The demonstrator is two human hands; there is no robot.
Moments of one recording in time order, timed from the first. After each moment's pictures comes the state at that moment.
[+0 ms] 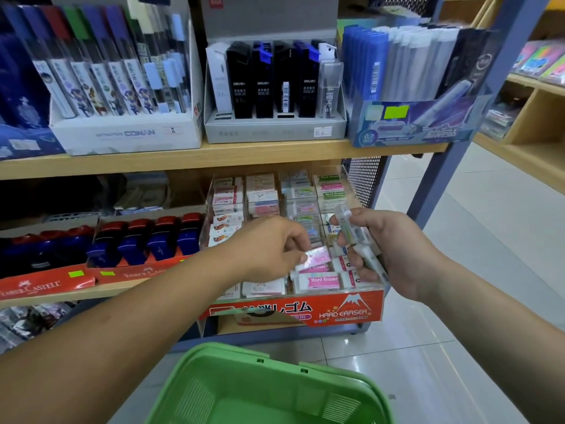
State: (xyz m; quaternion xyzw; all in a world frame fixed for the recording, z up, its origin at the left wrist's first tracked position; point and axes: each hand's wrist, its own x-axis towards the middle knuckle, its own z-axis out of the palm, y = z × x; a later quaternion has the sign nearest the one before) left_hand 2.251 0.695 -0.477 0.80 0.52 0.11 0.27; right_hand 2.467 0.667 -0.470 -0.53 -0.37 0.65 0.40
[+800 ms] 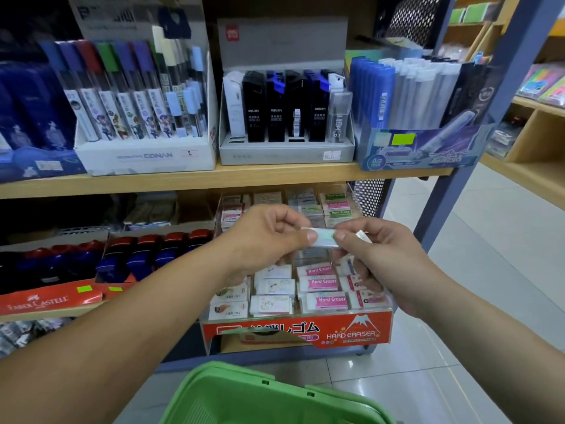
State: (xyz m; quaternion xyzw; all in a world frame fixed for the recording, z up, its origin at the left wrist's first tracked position) left_hand 2.242 0.697 -0.450 0.64 0.51 0.32 0.47; right_hand 2.451 0.664 -0.460 -0.57 -0.51 0.49 0.42
